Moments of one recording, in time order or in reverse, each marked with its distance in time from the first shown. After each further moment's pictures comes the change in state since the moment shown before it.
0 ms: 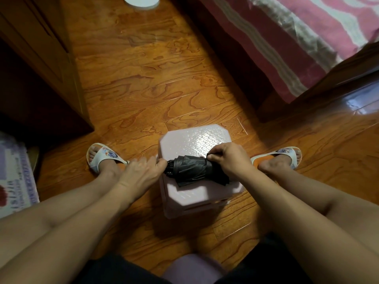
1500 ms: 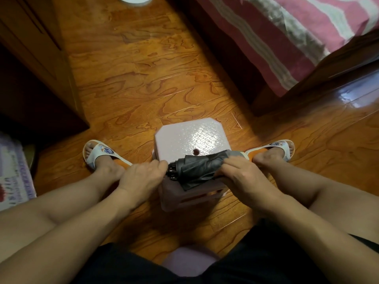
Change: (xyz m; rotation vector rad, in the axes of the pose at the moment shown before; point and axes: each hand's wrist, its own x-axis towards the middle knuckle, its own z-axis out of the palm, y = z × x) left_hand -0.014 0.034 -0.041 -0.168 -0.059 0.010; right_hand -0.091 0.034 -0.020 -0.210 0.105 -0.701
